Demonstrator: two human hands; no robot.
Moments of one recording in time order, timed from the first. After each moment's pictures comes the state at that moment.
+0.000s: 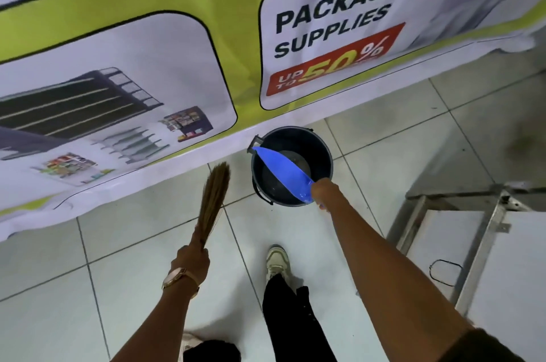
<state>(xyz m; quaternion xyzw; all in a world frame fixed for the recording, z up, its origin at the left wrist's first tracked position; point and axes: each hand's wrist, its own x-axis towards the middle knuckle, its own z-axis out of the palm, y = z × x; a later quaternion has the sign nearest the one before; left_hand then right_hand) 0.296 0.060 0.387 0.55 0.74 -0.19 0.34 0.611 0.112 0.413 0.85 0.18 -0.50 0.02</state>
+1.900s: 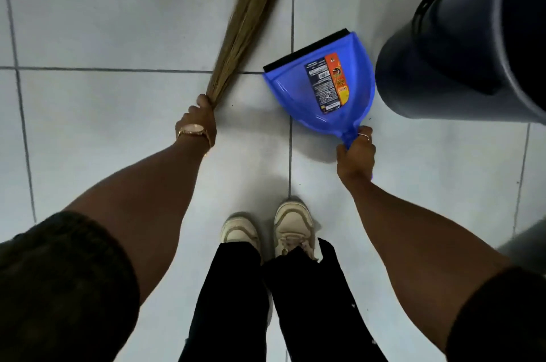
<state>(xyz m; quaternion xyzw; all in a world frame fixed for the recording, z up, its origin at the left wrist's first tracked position) 0.133 0.039 -0.034 0.56 0.76 -0.19 0.27 0.415 -0.003 -0.021 0.85 0.41 -0.33 -0.03</state>
